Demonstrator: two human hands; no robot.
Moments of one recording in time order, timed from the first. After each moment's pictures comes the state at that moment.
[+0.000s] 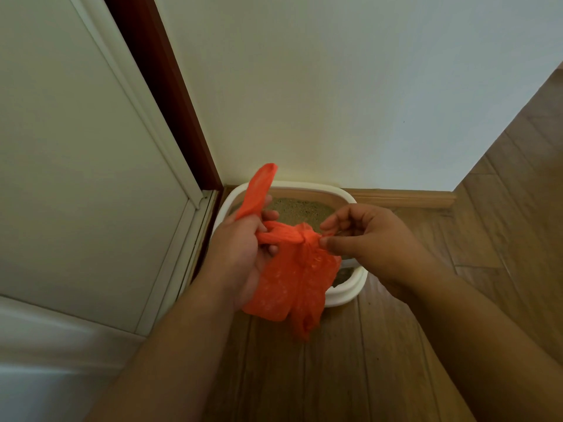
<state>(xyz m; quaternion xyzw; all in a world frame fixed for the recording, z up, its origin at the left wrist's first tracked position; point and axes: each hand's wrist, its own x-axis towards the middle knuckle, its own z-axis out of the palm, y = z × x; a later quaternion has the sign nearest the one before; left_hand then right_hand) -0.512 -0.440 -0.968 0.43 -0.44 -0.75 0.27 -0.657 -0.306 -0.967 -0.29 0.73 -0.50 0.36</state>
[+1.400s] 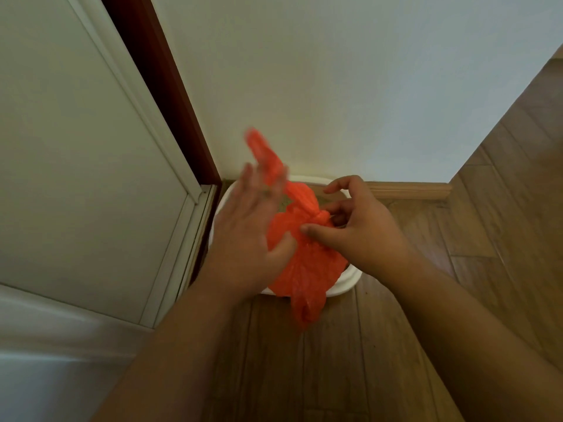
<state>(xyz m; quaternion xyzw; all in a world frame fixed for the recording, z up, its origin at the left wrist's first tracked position) -0.491 -0.438 -0.977 0.22 -0.92 -0.20 0.25 -0.646 -0.312 -0.961 -0.35 0.76 -0.48 0.26</state>
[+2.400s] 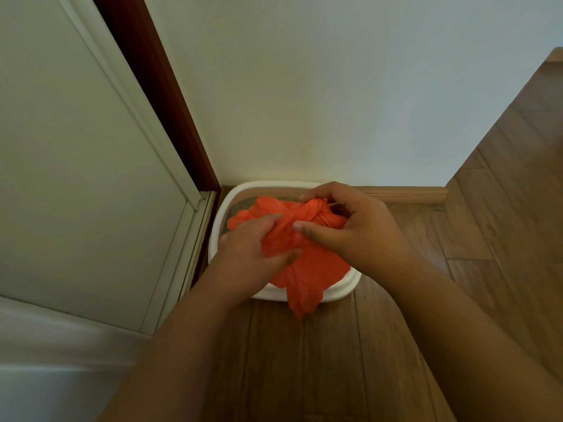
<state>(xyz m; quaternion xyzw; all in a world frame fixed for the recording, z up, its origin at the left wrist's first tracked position) -0.490 -0.450 -0.987 0.30 -0.86 -0.40 0.10 -0.649 -0.313 -0.944 -0.45 0.74 -0.47 0.18</state>
